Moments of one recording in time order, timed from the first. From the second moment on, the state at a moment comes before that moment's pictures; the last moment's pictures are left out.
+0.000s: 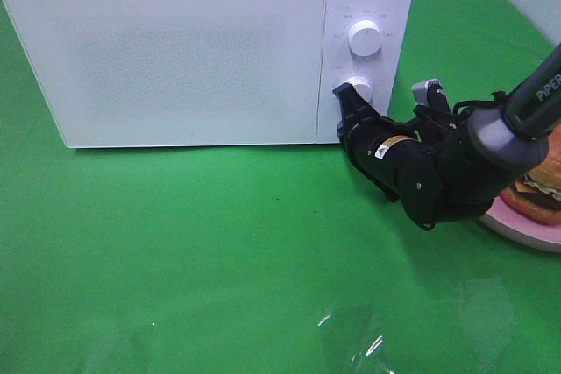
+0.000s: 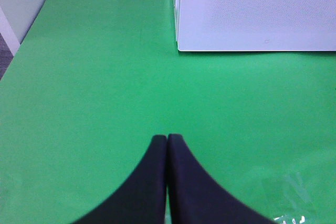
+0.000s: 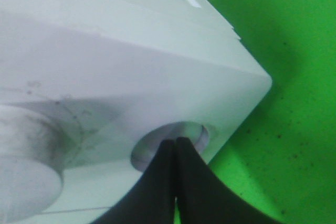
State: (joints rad) left arm 0.03 0.00 -0.50 -0.07 1.05 0.06; right arm 0.48 2.19 -0.85 0.28 -0.93 1.05
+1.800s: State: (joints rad) left arm 0.03 0.00 -0.50 -0.07 1.05 0.06; right arm 0.47 2.11 -0.83 0.29 -0.82 0.99
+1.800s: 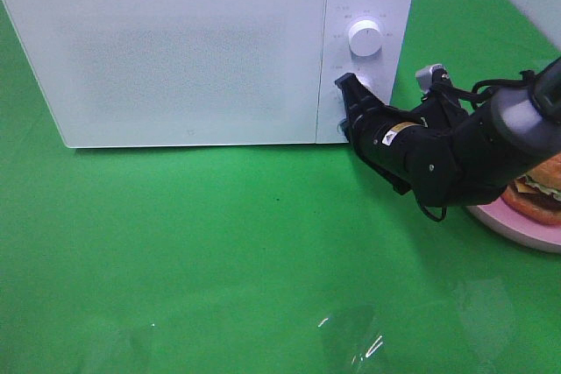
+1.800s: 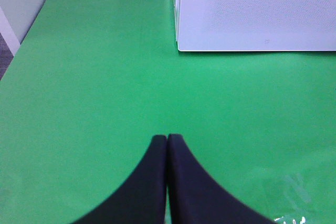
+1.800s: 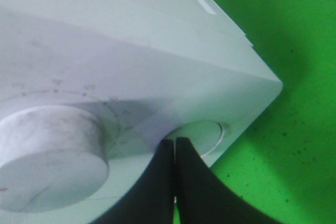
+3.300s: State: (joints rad) left arm 0.03 0.00 -0.50 -0.07 1.05 0.06; right arm 0.45 2.01 -0.56 0.15 -1.02 1.08
